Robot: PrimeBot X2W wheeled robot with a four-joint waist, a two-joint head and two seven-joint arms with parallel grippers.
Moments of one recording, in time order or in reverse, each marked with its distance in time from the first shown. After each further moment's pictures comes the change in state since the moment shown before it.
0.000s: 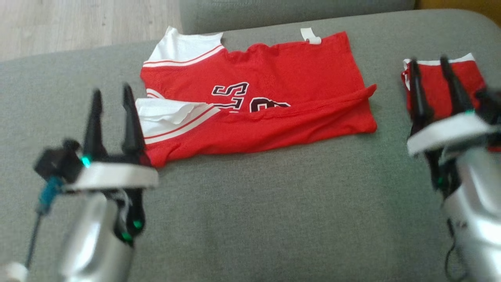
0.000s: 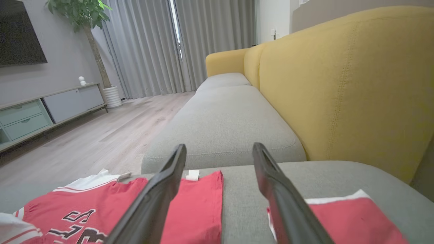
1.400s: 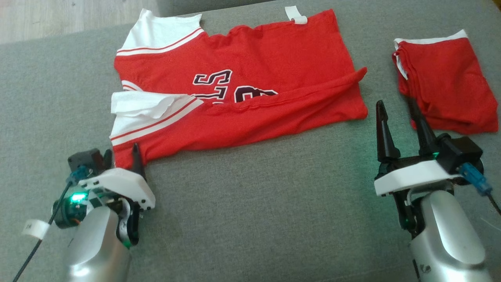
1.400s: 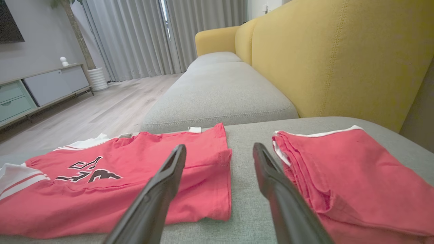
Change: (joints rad) left arm -0.031 -0.065 0.063 0.438 0.171 0.067 0.294; right arm 0.292 0.227 -0.193 -0.249 -0.293 0.000 0.002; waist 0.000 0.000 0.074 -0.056
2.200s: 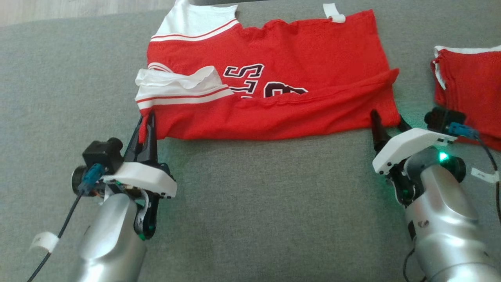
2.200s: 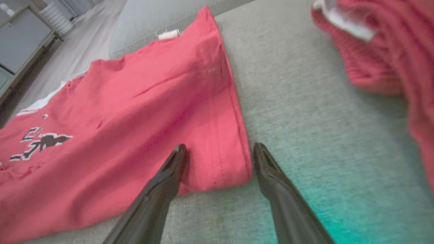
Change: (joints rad) left arm -0.007 -0.013 -0.086 -0.147 0.025 -0.113 -0.224; right arm -0.275 0.016 -0.091 0.494 0.158 0.000 0.284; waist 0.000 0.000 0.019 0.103
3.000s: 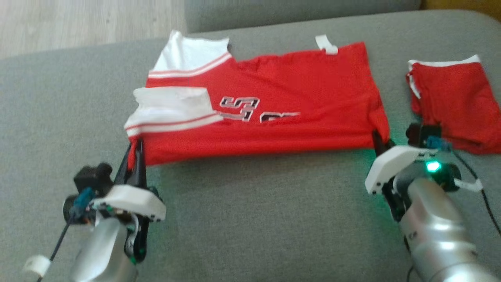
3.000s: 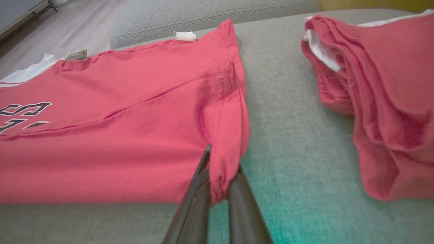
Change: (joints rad) left arm 0.064 0.028 0.018 0.020 -0.029 0.019 -0.002; right arm -0.067 0.000 0.018 0.227 -0.226 0.000 -0.135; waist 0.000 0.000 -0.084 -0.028
